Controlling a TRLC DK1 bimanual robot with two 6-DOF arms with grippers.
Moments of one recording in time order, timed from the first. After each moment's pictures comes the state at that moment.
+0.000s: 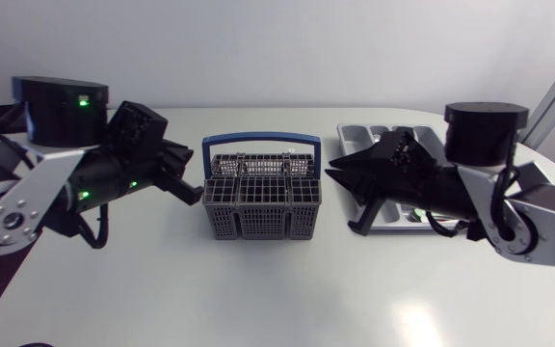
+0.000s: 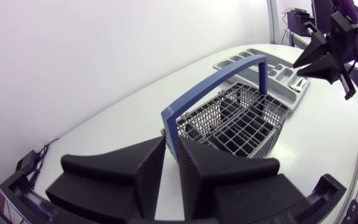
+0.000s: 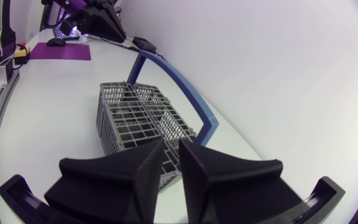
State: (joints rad) left arm -0.44 1.21 0.73 0.03 -0.07 0.28; right arm 0.35 1.29 0.61 0.30 -0.41 -0.59
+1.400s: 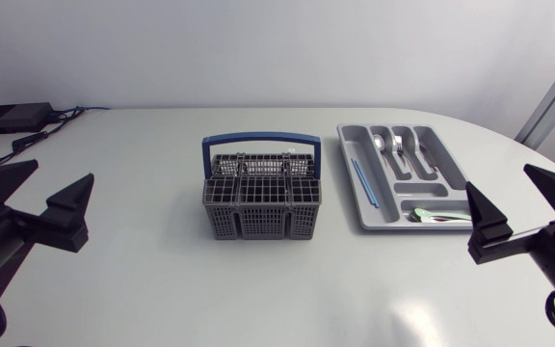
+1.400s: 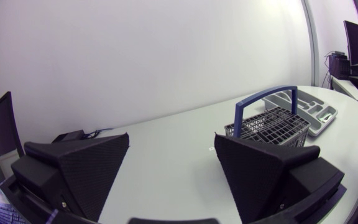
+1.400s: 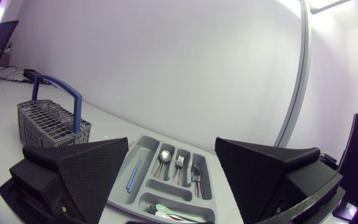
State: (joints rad) left arm -0.16 0.43 0.39 -0.13 -0.08 0.21; right arm -0.19 0.38 0.16 0.23 -0.27 -0.30
